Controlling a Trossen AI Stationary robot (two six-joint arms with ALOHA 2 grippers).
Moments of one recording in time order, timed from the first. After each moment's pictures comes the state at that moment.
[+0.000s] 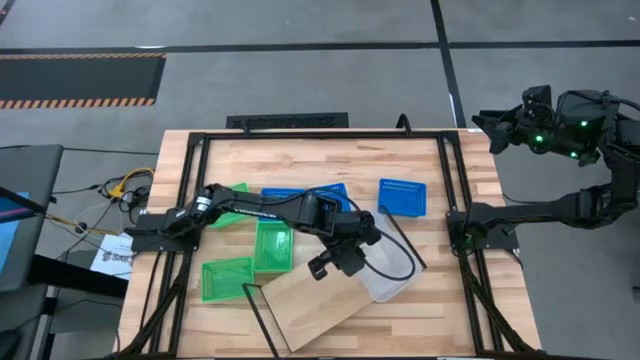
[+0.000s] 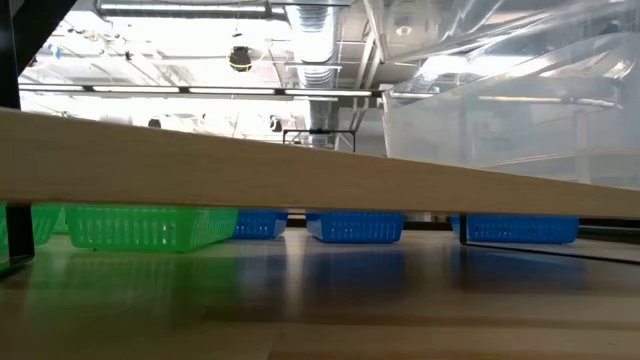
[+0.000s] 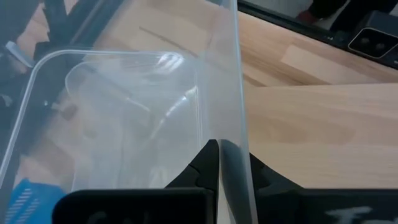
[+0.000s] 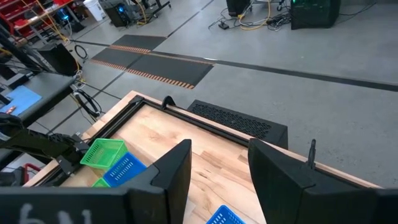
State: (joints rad) left arm -0.17 2.21 2.29 -1.06 0.29 0.82; right arm -0.33 0.88 1.81 -1.33 0.39 0.52
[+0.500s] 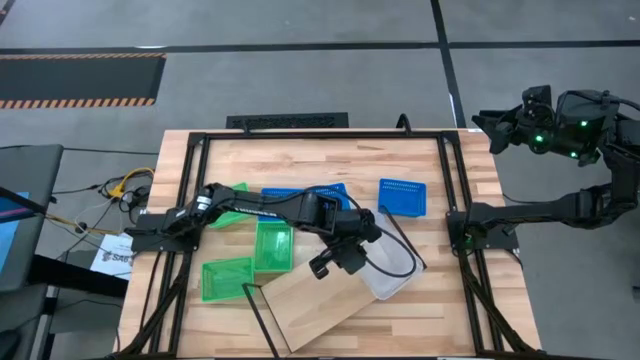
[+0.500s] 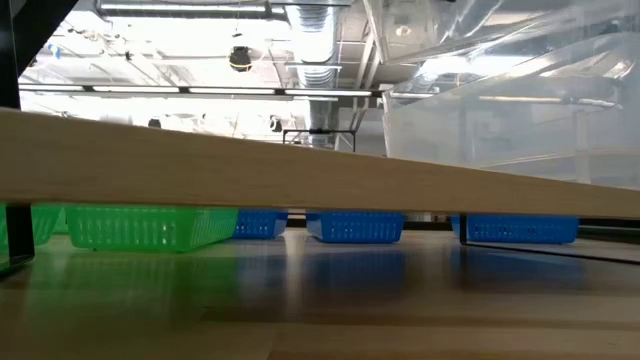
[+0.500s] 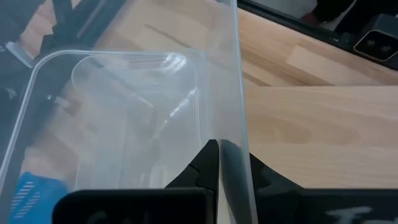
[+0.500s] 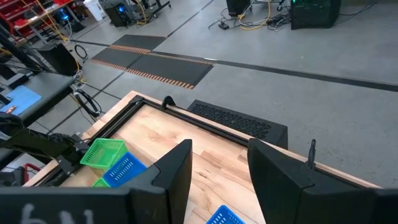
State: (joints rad) left arm -0.16 2.21 2.29 -1.05 0.29 0.80; right arm -0.33 0.88 1.81 -1.33 0.39 0.51
